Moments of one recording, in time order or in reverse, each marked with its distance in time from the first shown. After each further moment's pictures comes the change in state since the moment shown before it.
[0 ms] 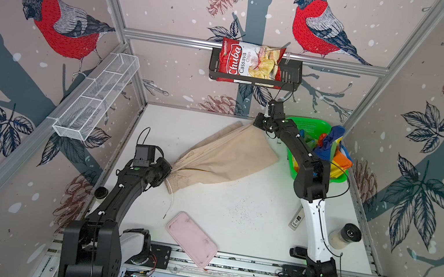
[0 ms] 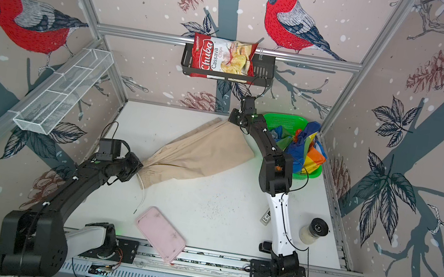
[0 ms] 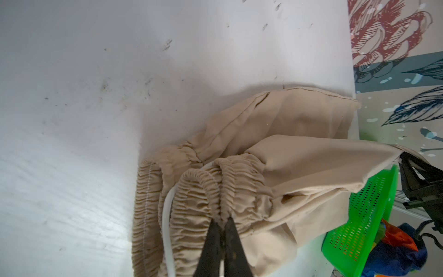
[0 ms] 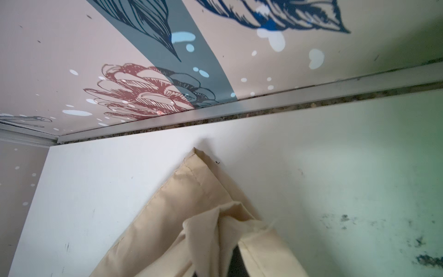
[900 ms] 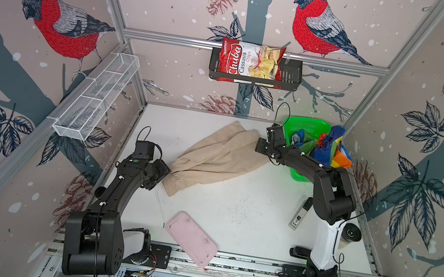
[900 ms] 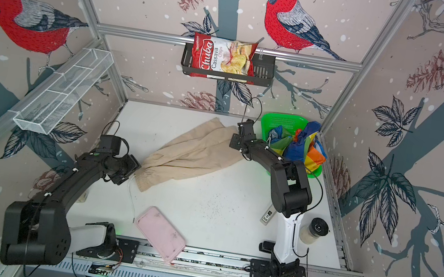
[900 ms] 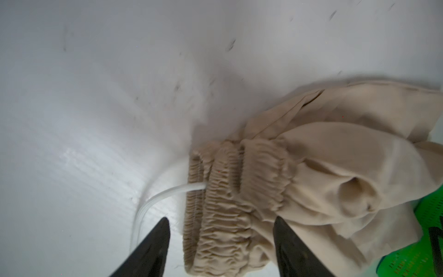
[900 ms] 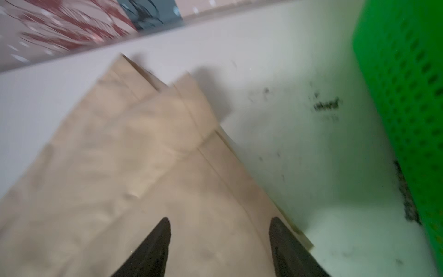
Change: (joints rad) left arm 0.019 0.025 0.048 -0.209 -0.067 0.117; right arm 0.078 -0.476 -0.932 0.301 0.238 -0.018
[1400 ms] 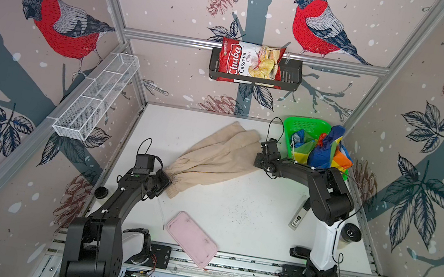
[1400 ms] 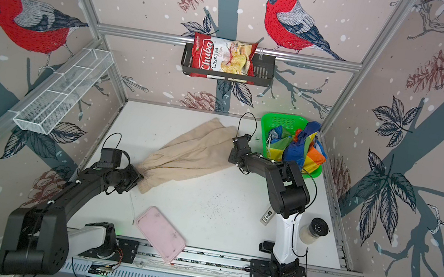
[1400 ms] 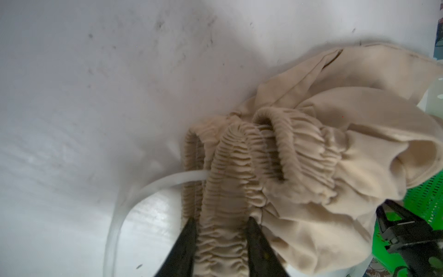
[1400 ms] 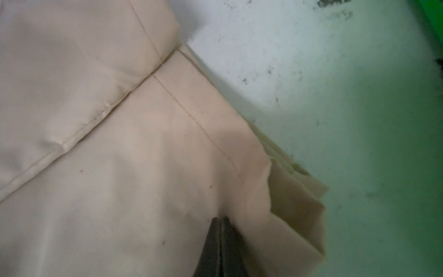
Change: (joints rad) left arm 0.000 -0.021 -0.157 0.215 0.095 -0.019; right arm 0.043 -0.015 -0.214 0.152 0.038 0.077
